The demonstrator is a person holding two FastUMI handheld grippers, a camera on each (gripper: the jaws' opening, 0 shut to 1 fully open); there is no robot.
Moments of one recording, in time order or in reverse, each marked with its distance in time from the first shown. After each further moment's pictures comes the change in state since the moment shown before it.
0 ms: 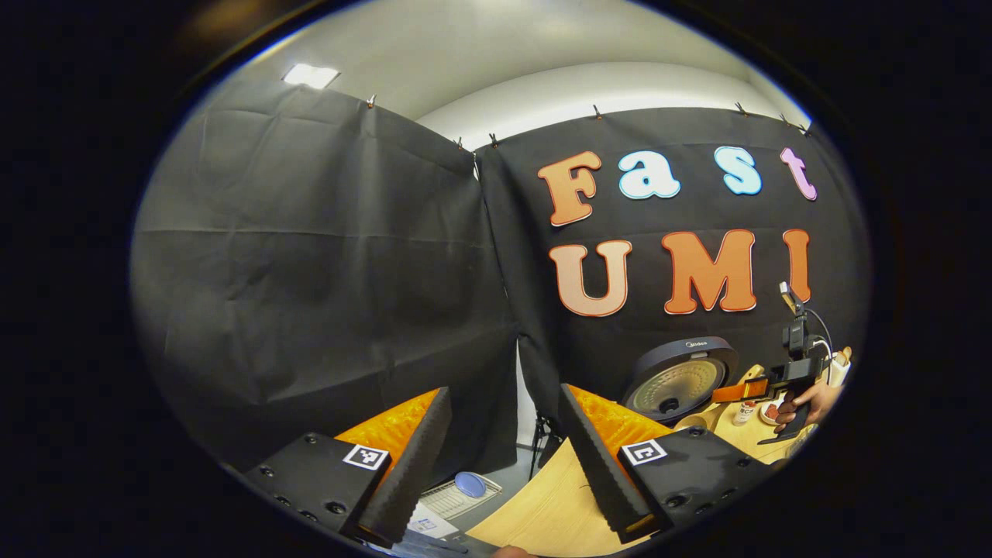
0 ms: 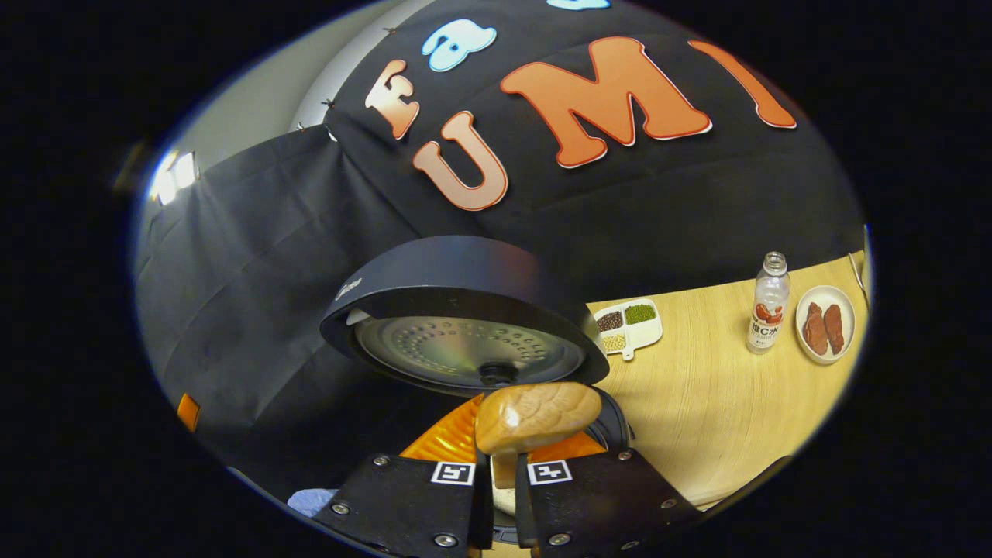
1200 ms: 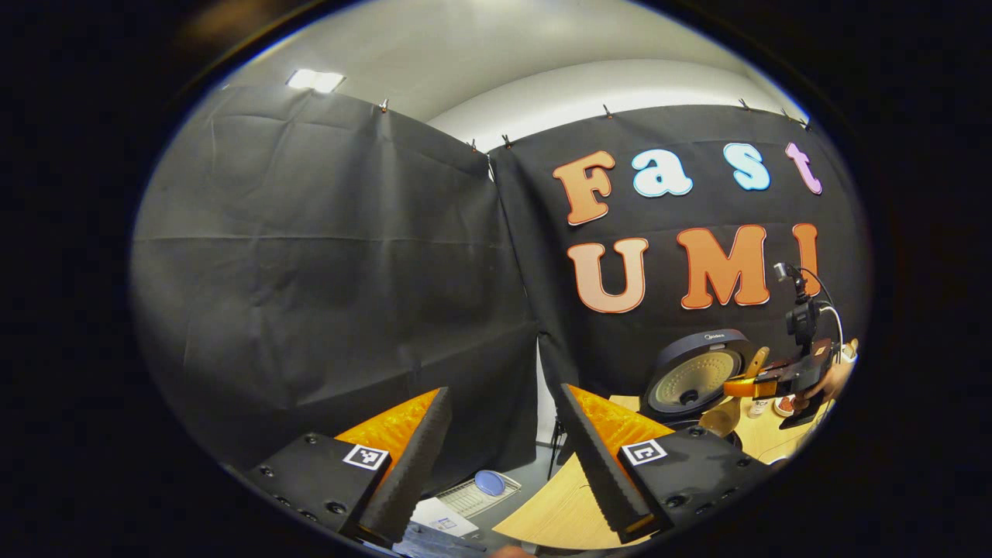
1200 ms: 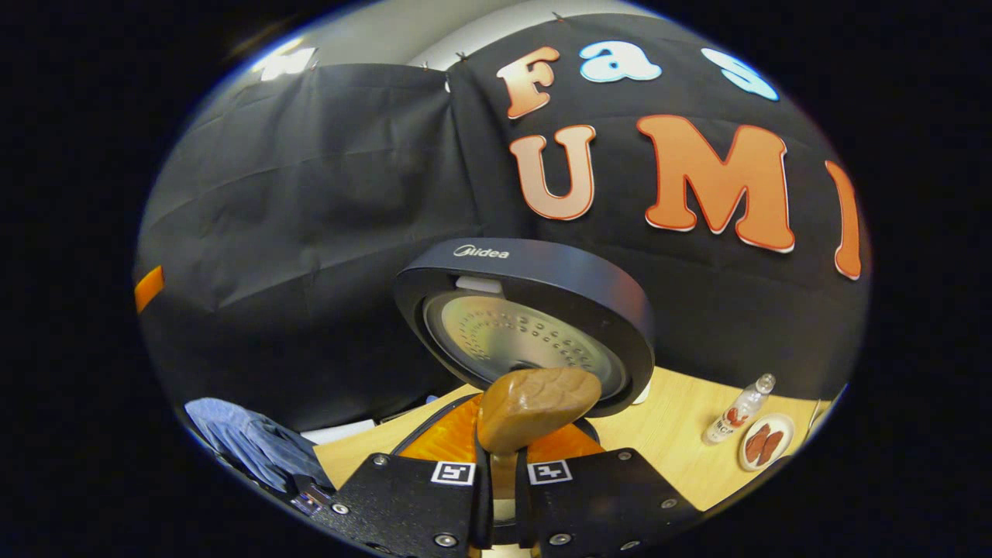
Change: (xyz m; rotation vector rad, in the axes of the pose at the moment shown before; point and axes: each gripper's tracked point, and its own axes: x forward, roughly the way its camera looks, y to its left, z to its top) left arm -0.018 0.037 0.000 0.022 0.010 0.052; right arm -0.012 0.042 0.006 -0.541 -0.035 0.016
